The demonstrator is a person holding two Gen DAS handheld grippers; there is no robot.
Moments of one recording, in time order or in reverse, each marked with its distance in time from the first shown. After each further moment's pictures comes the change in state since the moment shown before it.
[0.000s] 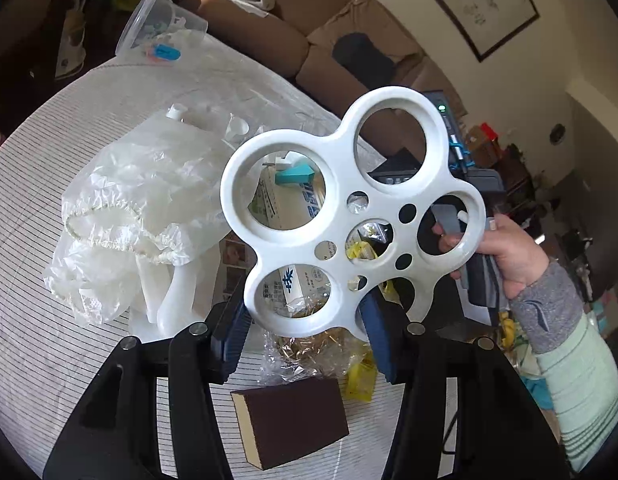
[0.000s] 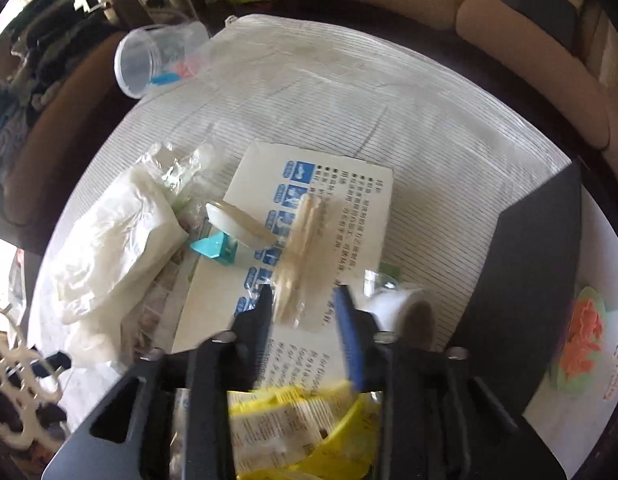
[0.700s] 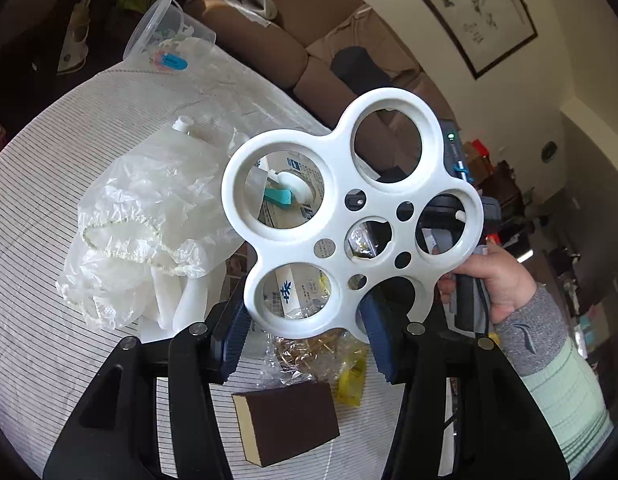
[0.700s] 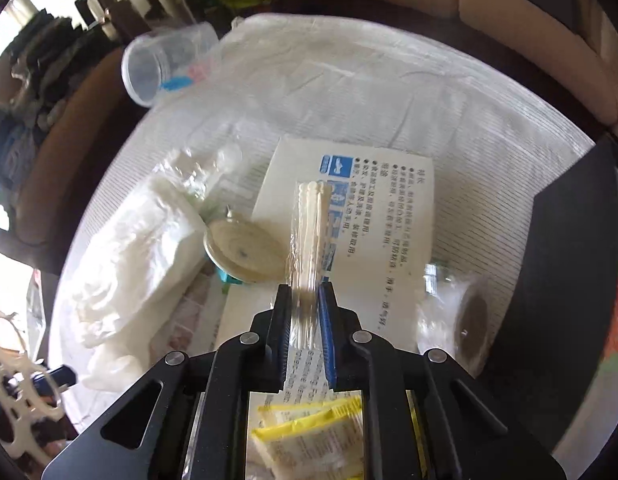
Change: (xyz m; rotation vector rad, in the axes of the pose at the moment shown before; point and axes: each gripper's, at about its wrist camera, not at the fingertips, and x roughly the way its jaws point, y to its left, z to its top) left arm -0.014 0.014 0.009 -0.045 -0.030 -0.054; right arm -0.004 -0.002 -0.013 0.096 -0.035 0.094
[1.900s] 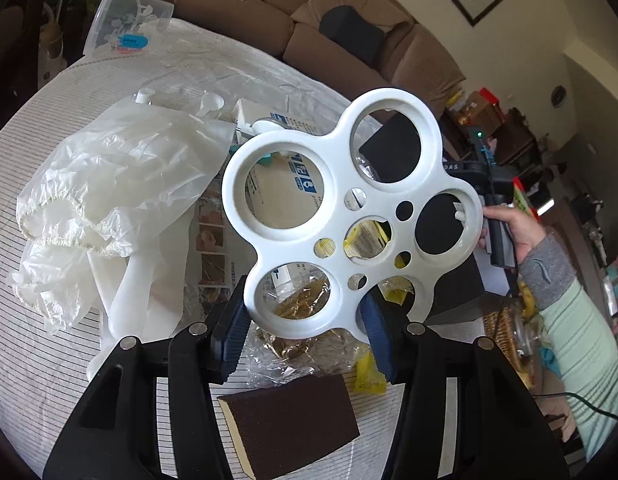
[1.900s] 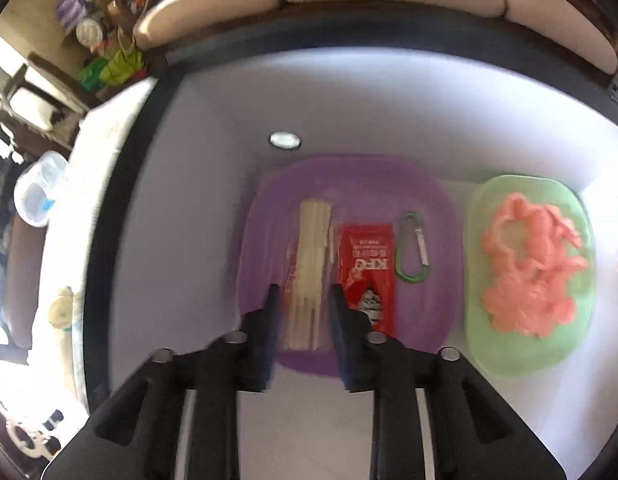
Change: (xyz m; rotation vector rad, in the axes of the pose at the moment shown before) left arm 0.049 -0.034 -0.023 0.158 0.118 0.091; right arm -0.035 -0.239 -0.035 0.414 -0.079 -0.053
